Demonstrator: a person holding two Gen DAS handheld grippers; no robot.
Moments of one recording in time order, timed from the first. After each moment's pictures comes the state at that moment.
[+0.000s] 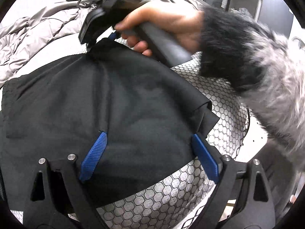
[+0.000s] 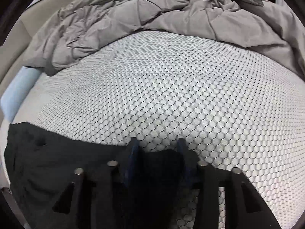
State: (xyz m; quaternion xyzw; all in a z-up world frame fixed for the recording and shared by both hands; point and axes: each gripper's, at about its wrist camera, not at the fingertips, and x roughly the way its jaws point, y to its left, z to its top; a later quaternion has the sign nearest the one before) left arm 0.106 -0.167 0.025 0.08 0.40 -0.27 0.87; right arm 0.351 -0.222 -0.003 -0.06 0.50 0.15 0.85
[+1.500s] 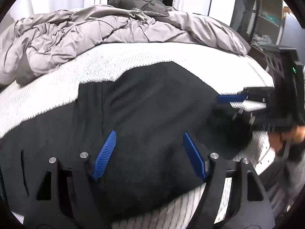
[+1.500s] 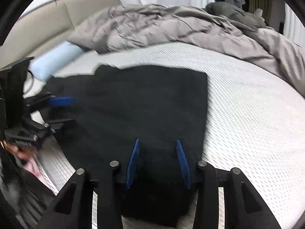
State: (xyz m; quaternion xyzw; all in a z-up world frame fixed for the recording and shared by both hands) left arm 0.156 -0.052 0.076 0.02 0.37 -0.18 0.91; right arm 0.141 -0.222 0.026 -0.10 0.42 0.24 0.87
